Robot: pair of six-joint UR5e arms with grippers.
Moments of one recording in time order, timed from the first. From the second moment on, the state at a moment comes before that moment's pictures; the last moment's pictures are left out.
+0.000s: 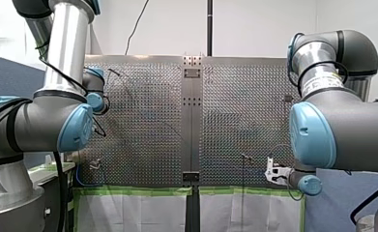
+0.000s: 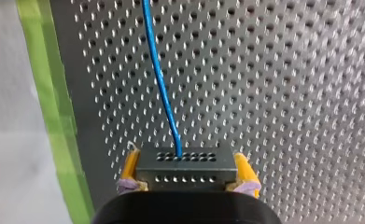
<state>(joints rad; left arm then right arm) 0.22 -1.88 -1.86 -2.59 -1.61 -2.50 1.58 -0.59 1.84 -1.16 1.16 1.65</state>
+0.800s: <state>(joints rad) 0.23 -1.96 -1.88 -2.69 -1.54 -2.50 1.54 -0.52 1.82 -1.13 1.12 1.66</state>
